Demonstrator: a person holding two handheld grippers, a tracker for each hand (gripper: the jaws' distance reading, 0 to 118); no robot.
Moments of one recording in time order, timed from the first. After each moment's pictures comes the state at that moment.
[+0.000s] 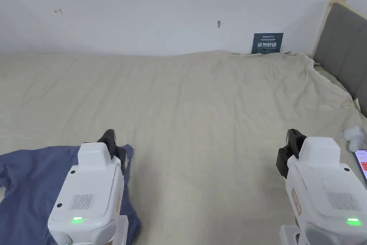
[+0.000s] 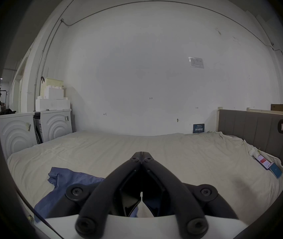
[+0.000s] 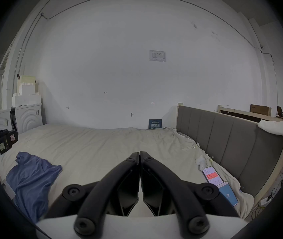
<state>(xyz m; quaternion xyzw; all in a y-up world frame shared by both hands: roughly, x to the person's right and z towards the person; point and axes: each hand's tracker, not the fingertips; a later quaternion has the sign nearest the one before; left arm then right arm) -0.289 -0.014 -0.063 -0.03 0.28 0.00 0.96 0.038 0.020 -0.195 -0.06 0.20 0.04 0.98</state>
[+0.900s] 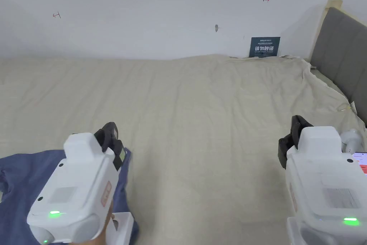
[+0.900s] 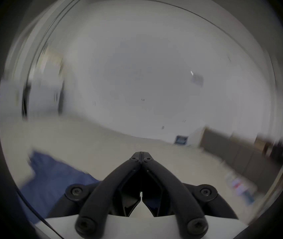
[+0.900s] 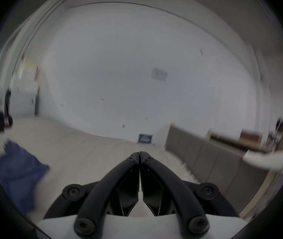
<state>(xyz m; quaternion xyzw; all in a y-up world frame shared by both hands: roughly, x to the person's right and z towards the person) -0.278 0.027 -0.056 -0.02 0.25 0.00 0.97 0.043 0.057 -0.184 -0.03 0.19 0.04 0.98</state>
